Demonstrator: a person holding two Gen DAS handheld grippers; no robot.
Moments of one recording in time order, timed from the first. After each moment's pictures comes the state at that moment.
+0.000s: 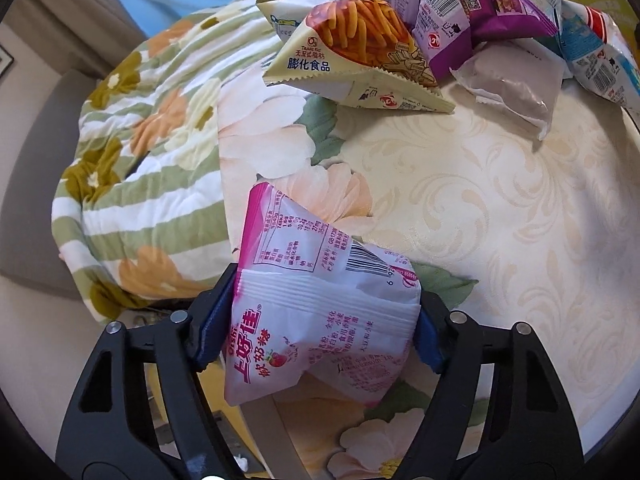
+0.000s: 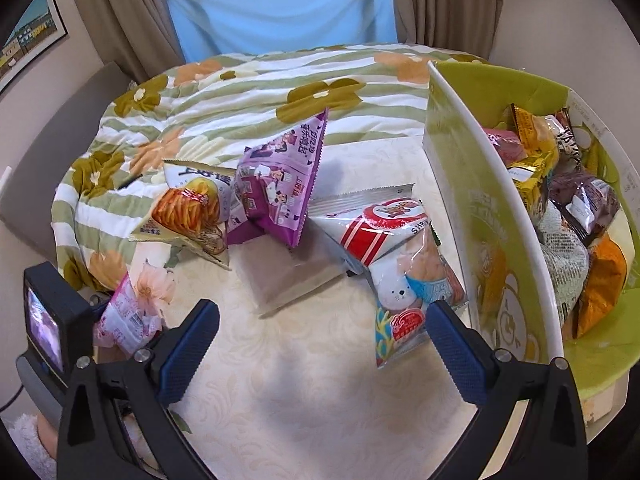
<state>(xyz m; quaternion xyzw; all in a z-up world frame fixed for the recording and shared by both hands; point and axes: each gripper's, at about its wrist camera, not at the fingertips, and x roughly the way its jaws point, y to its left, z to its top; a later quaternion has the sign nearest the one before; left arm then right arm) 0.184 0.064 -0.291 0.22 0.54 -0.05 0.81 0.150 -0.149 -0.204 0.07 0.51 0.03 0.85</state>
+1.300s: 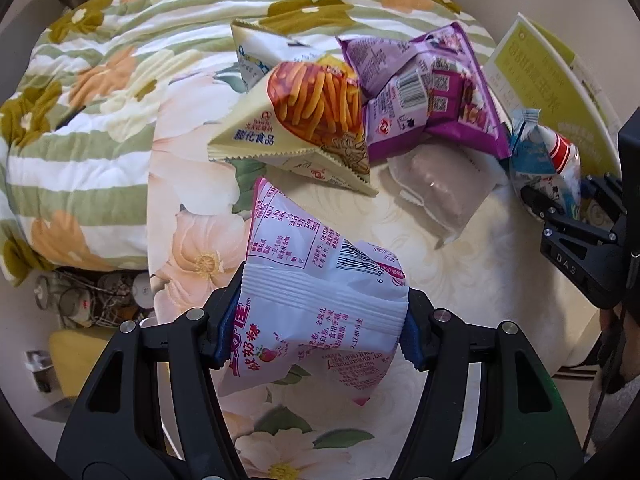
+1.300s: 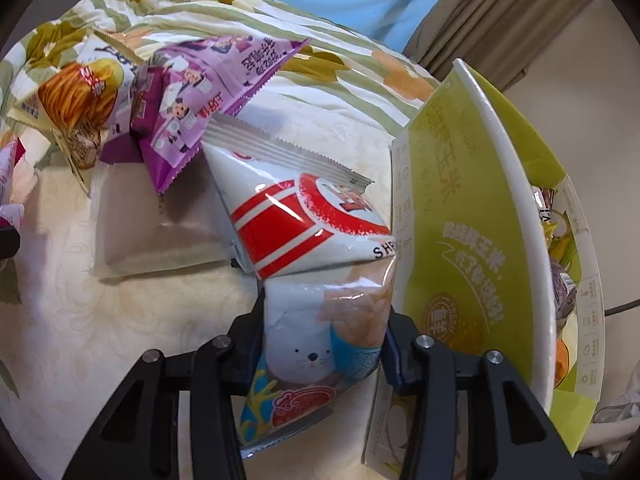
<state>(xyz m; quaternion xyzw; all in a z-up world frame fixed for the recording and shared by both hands) 0.209 0.054 -0.255 0.02 0.58 -0.13 0.81 0.174 -0.158 -0.267 -0.17 0.53 -0.03 0.83</state>
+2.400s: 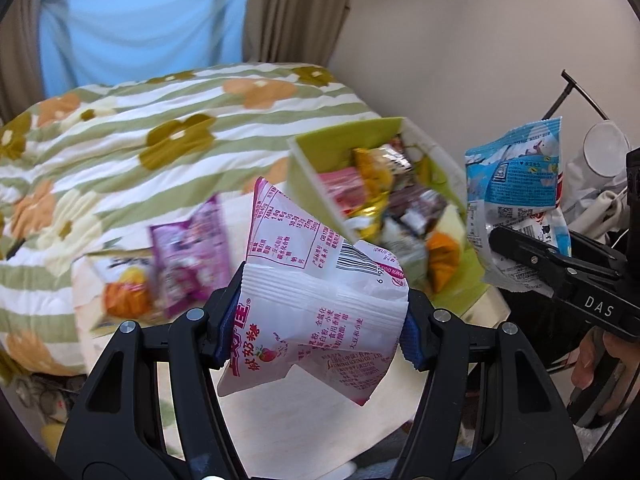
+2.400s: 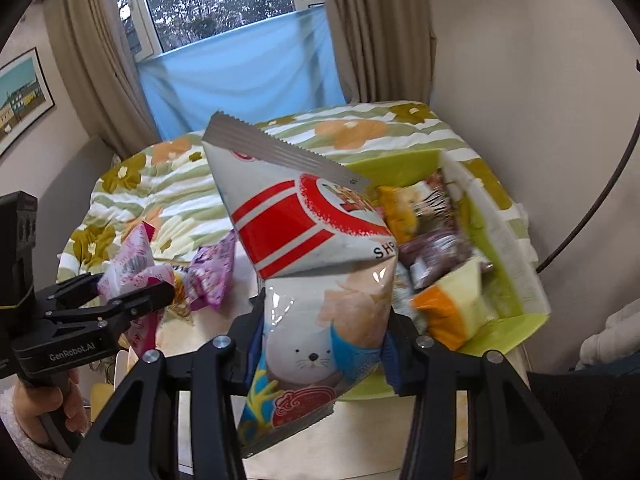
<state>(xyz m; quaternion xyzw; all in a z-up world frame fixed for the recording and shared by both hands) 0.186 -0.116 -0.083 0.02 0.45 -0.30 0.84 0.087 -0.305 -0.075 0.12 0.42 -0.02 0.90</state>
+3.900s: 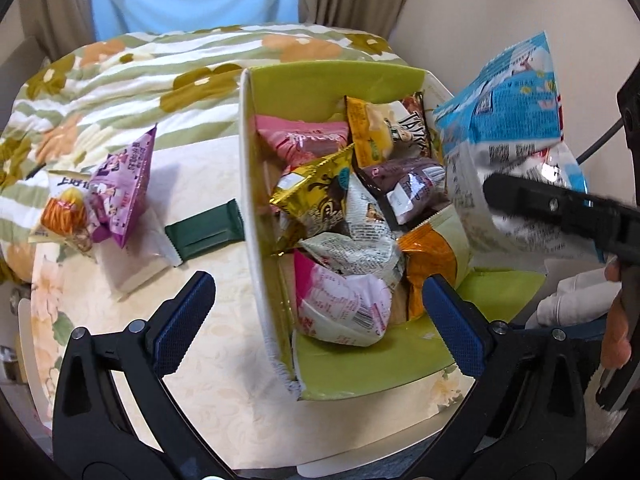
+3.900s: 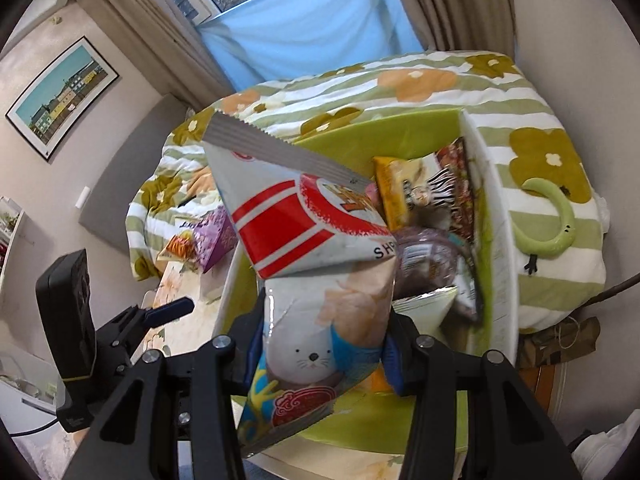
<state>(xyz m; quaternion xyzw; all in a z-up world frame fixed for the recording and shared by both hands) 0.156 -0.255 -0.152 -0.01 0.51 -0.14 0.85 0.144 -0.436 -0.131 0.15 0.50 0.19 0.83</state>
